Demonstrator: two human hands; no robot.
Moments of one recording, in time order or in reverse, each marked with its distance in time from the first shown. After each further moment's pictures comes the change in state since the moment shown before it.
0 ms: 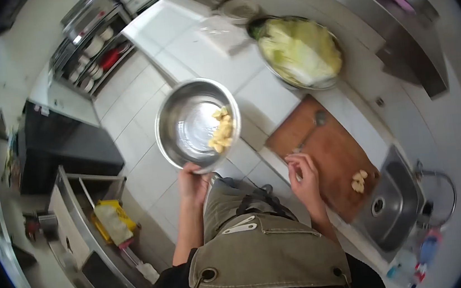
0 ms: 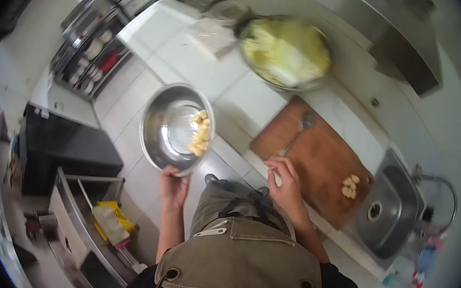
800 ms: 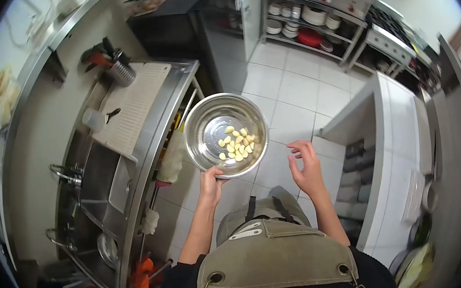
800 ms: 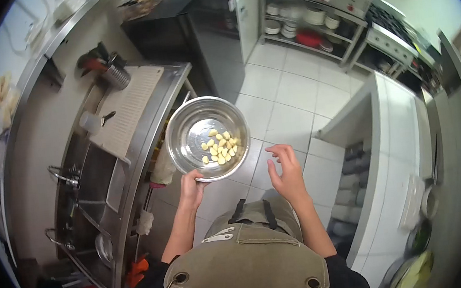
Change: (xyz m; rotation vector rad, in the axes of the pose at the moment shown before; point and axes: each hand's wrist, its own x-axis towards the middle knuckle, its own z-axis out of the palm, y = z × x) left_hand -0.056 0.296 -0.200 -0.068 0.683 0.808; right_hand 0.133 -0.216 0.484 0.317 -0.960 -0.551
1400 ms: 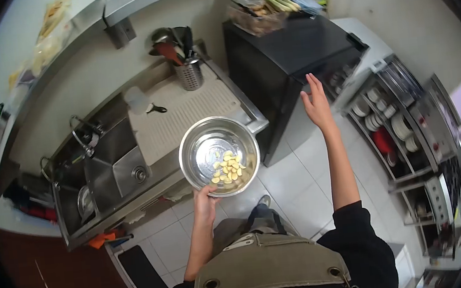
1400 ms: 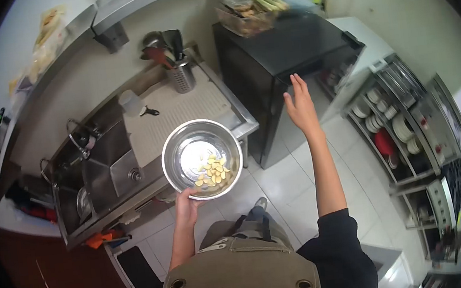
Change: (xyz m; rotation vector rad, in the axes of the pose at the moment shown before) left_hand 0.165 0.096 0.032 -0.317 0.530 0.407; right_hand 0.521 0.057 0.218 0.095 -0.289 -0.572
